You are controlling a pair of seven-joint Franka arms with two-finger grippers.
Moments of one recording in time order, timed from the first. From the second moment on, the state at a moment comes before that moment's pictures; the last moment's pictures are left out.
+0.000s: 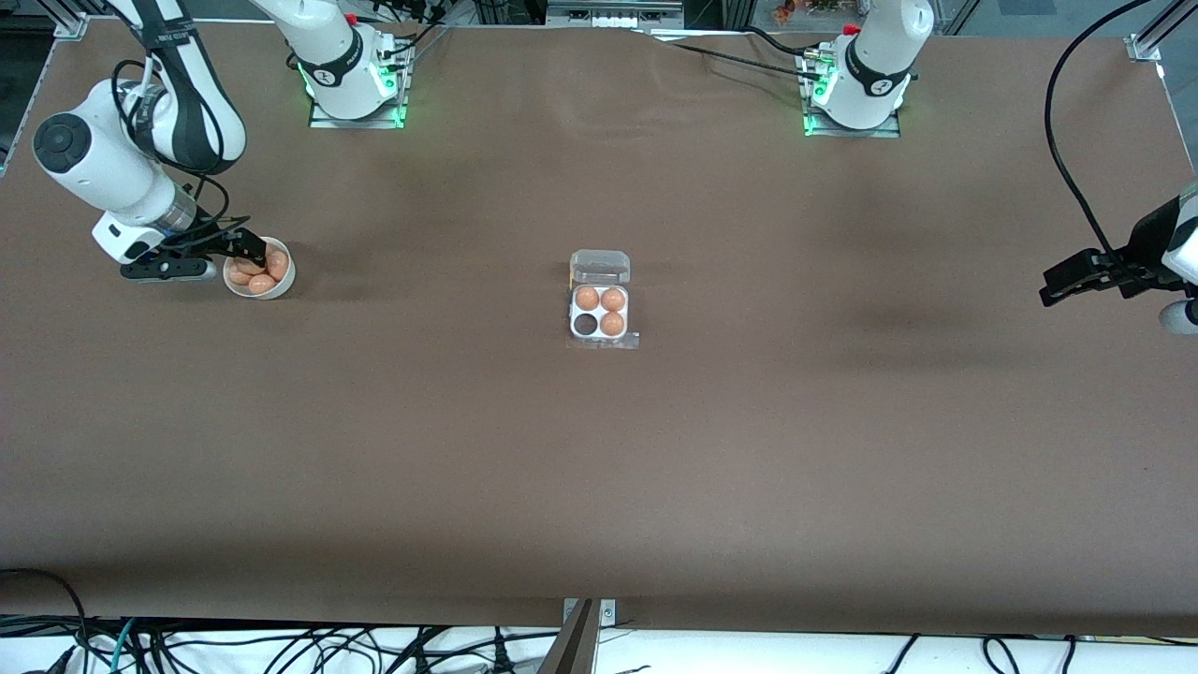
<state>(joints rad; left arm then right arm) 0.03 0.12 0.04 -1.57 0.01 1.69 -0.07 0.03 0.03 -0.26 -2.57 -0.03 2.62 -0.28</state>
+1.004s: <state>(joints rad) 0.03 0.12 0.04 -1.57 0.01 1.69 -0.07 0.03 0.07 -0.26 -2.58 -0.03 2.63 -0.33</state>
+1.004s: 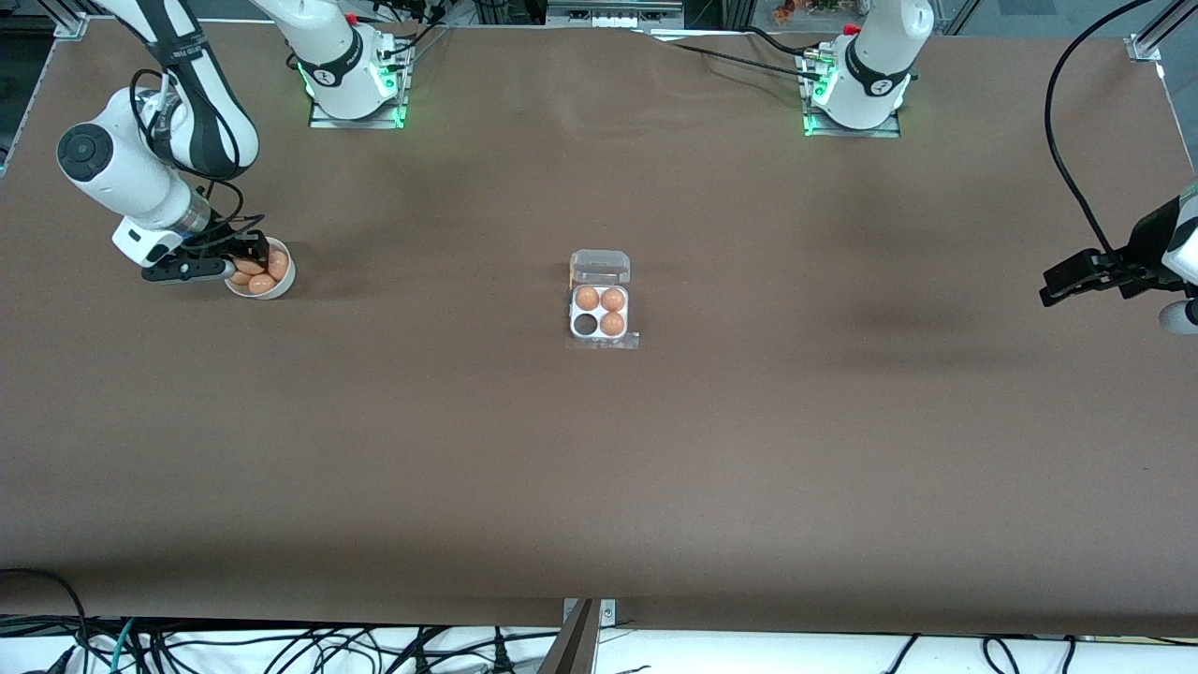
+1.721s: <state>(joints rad) 0.03 0.12 0.04 -1.57 0.01 1.69 -0.07 0.03 0.07 -0.26 -2.58 -0.03 2.62 -0.33</state>
